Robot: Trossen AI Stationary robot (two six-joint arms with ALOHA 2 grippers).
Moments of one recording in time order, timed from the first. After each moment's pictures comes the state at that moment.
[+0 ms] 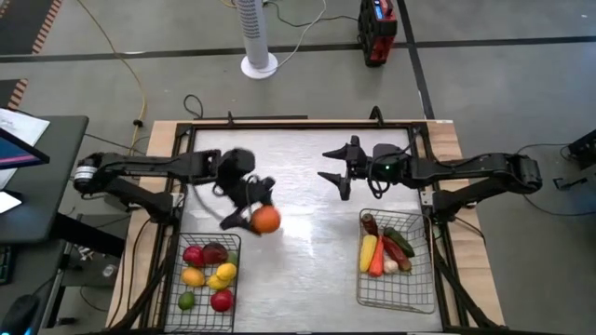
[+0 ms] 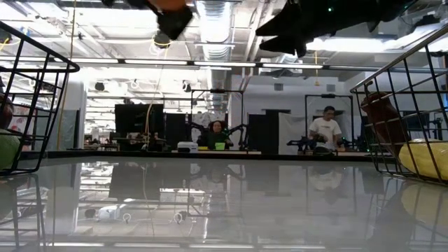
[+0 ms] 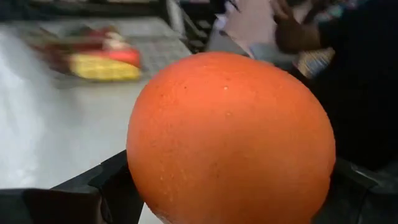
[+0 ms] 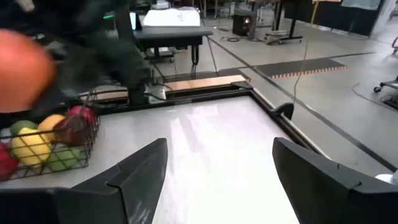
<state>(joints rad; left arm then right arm) 0.10 1.28 1.04 -0.40 0.73 0.15 -0.13 1.19 0.74 0.28 0.11 0.03</state>
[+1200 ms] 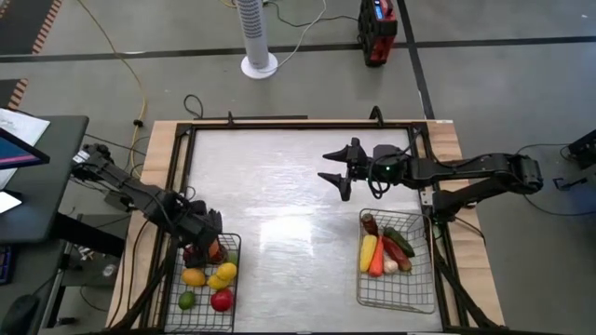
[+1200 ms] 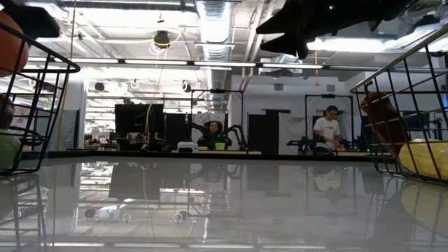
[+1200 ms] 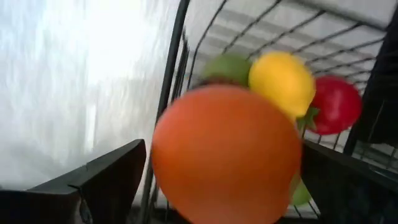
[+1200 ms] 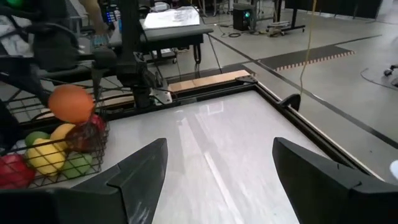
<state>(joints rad) -0.52 1.15 1.04 -1.22 0.05 -0.78 -0.13 1.18 0.74 0.27 0.11 0.12</state>
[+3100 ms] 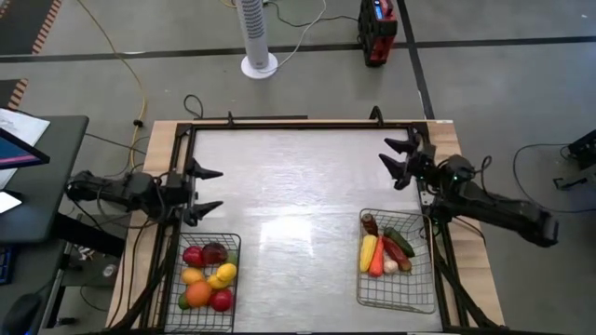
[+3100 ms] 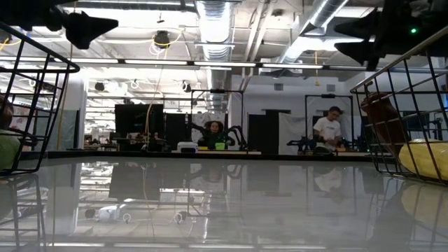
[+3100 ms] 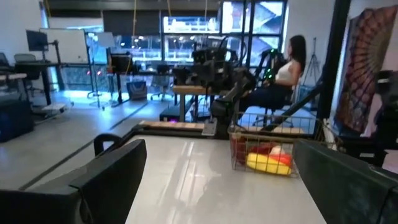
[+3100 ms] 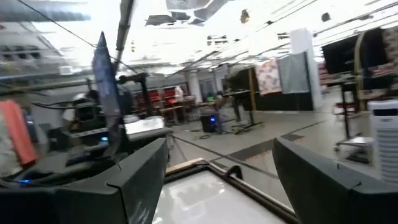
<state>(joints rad) -0.22 0.14 0.27 -0.03 -0.33 0.00 -0.47 0.31 0.16 0.45 -0.02 0.18</state>
